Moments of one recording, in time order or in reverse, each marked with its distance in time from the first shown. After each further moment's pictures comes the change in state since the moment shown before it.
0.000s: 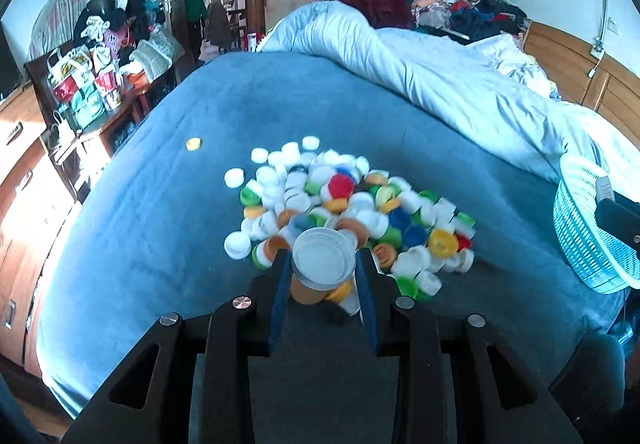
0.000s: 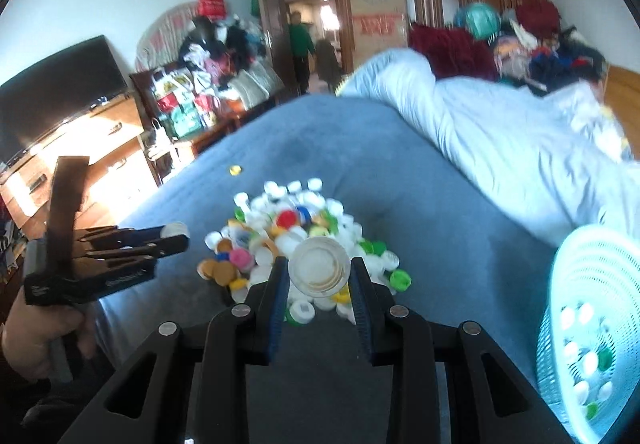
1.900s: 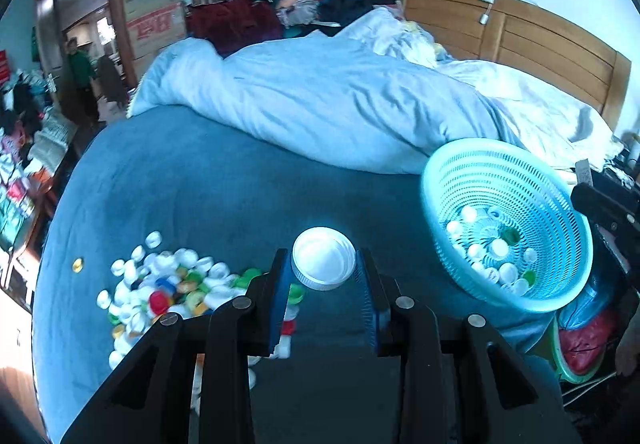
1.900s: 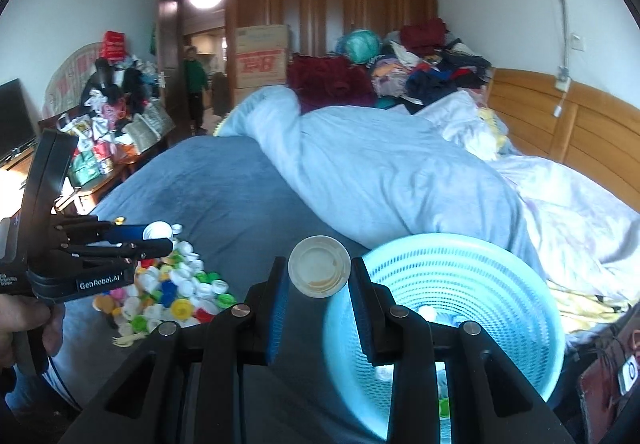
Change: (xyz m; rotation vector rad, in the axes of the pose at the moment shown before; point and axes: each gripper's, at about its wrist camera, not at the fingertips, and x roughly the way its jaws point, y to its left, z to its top) left arm -0.012 -0.218 0.084 0.314 -0.002 -0.236; right arm -0.122 -0.148 0.006 0.133 -0.075 -0.395
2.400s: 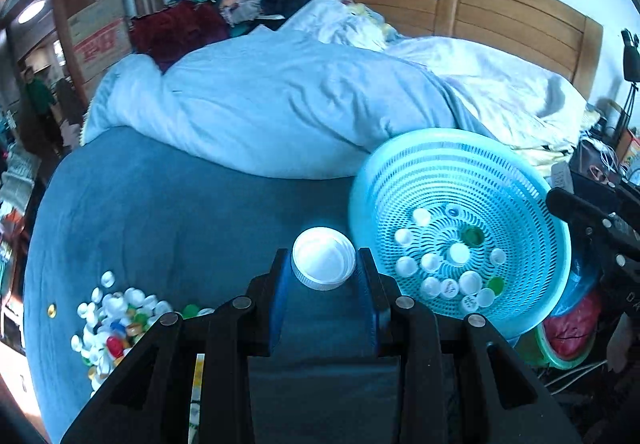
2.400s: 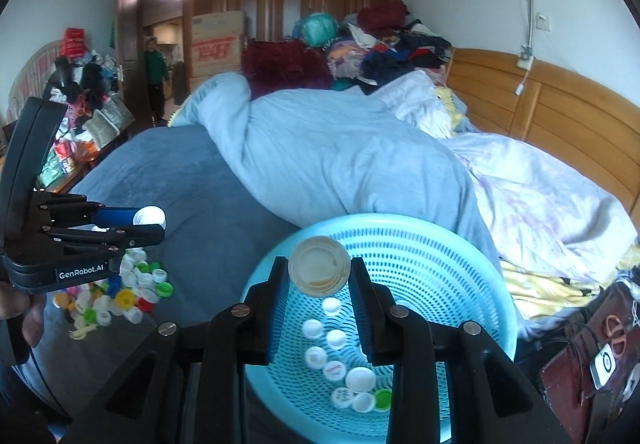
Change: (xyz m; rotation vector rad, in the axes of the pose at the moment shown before) left arm 0.036 -0.081 0.045 0.120 0.059 -0.095; right arm 0.006 -0.071 -0.007 0.048 0.070 -0.112
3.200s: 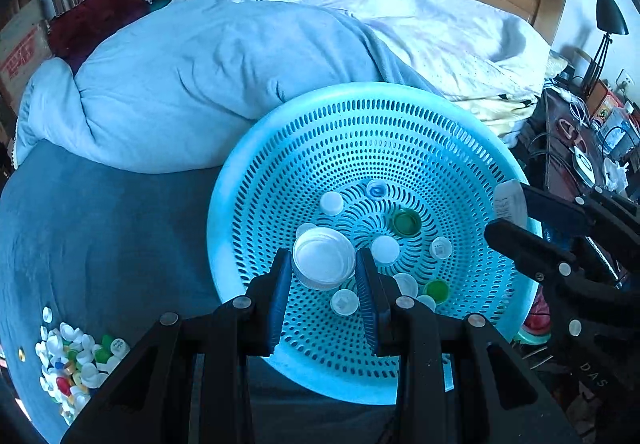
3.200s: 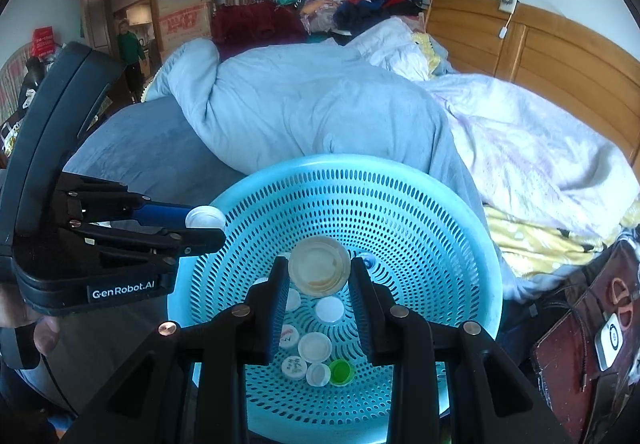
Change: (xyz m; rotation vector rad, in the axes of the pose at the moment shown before) left arm 0.075 -0.104 0.034 0.126 0.172 -0.156; right arm 0.038 -0.066 -0.029 0.077 0.154 -0.005
